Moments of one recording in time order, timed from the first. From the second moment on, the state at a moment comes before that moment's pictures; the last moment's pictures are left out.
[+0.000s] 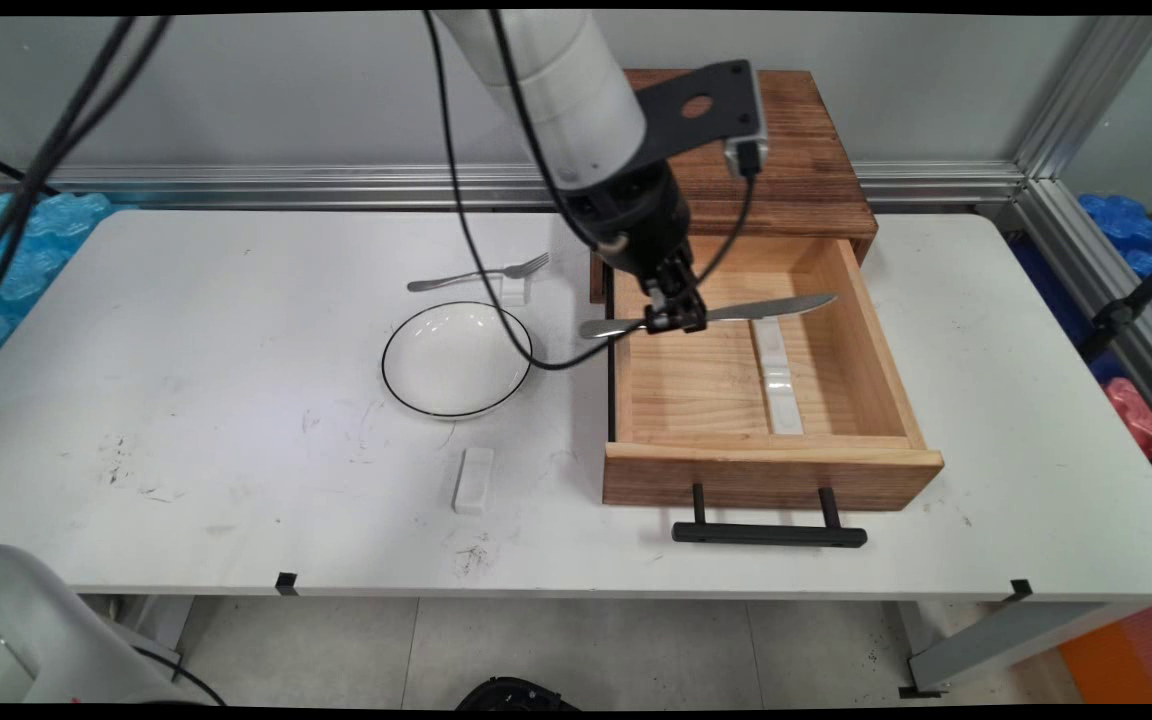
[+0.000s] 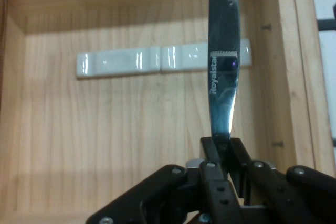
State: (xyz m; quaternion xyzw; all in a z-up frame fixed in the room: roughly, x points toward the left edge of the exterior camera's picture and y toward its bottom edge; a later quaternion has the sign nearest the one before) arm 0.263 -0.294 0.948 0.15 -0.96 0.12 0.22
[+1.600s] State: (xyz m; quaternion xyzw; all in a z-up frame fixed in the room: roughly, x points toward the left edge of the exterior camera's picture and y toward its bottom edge) arm 0.193 -0.314 0.882 0.17 -0.95 0.14 0.22
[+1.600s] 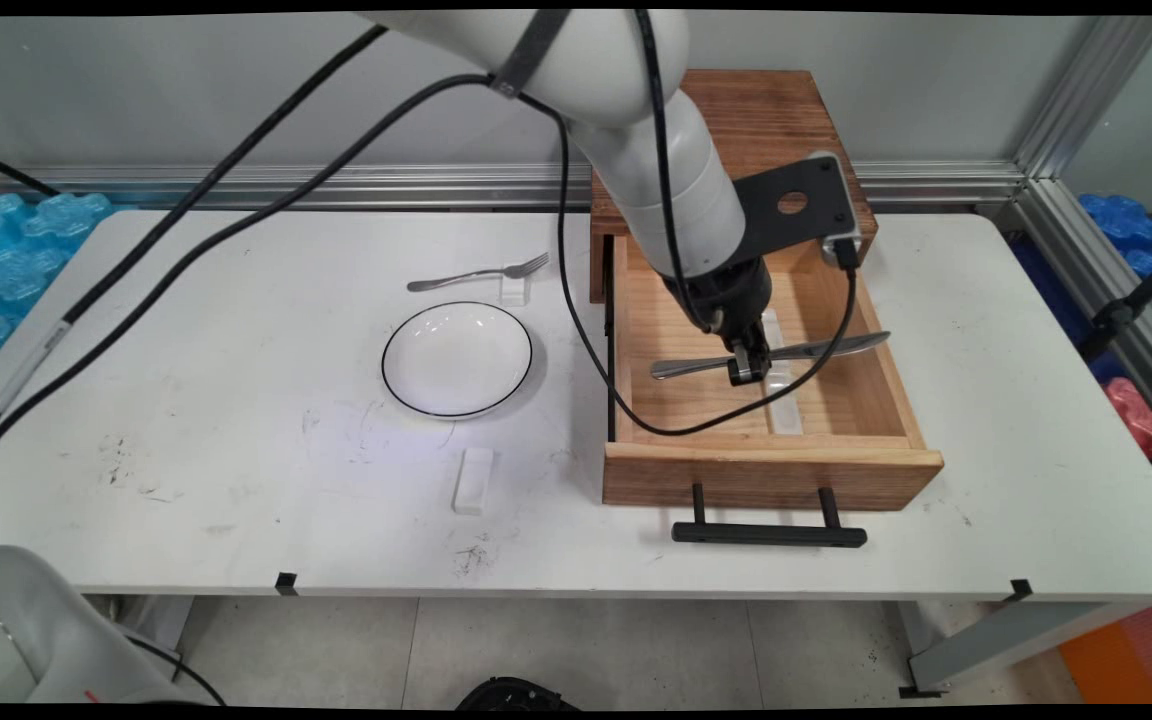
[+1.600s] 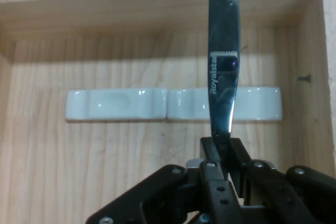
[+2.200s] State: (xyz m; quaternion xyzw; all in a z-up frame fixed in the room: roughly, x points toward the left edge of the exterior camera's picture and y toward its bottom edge) arm 0.186 -0.317 0.864 0.18 -0.95 0.14 0.22
